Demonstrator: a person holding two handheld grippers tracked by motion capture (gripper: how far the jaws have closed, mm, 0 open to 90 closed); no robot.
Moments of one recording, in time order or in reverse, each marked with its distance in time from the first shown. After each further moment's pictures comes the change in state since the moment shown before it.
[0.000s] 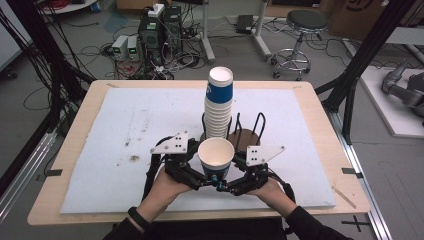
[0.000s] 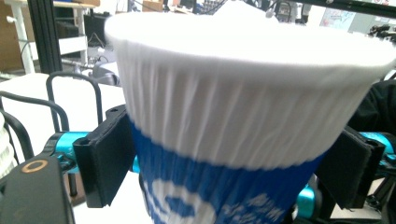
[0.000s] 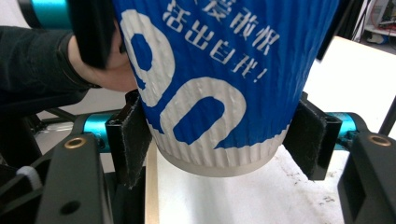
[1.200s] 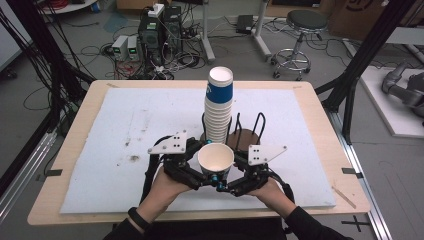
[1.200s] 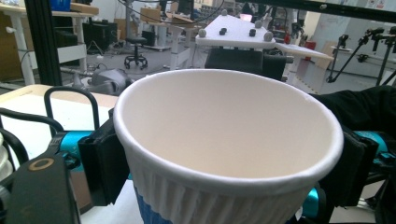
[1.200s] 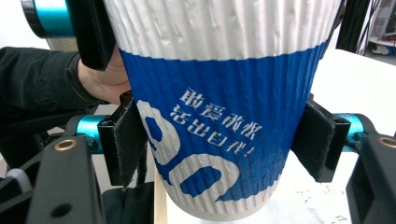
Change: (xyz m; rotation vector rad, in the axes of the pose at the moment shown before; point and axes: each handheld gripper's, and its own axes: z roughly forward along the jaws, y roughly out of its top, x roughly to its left) left arm -0.005 0.005 -0.001 -0.024 -0.007 0.011; right arm 0.003 0.004 0.000 -0.064 0.028 0.024
